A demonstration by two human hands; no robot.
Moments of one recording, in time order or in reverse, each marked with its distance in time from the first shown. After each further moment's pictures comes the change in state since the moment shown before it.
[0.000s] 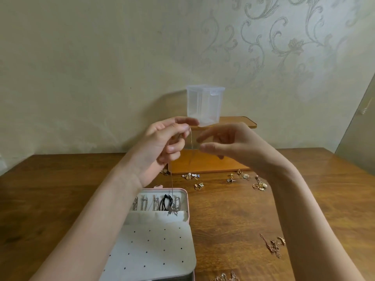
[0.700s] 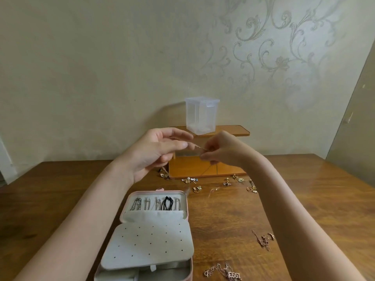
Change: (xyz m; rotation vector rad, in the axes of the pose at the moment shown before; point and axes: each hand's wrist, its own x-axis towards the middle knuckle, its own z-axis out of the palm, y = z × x) left_hand -0.018 0.023 -0.005 0.382 0.007 -0.106; right_hand 0.015 -0.002 0.002 -0.330 -0.032 0.211
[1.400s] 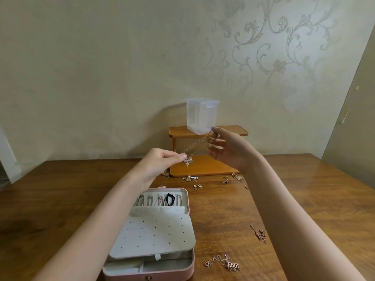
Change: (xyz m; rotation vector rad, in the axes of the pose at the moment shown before) left_hand 0.003 -0.042 0.004 0.188 0.173 -0.159; right_hand 0.003 0.009 0.006 1.158 0.179 0.325
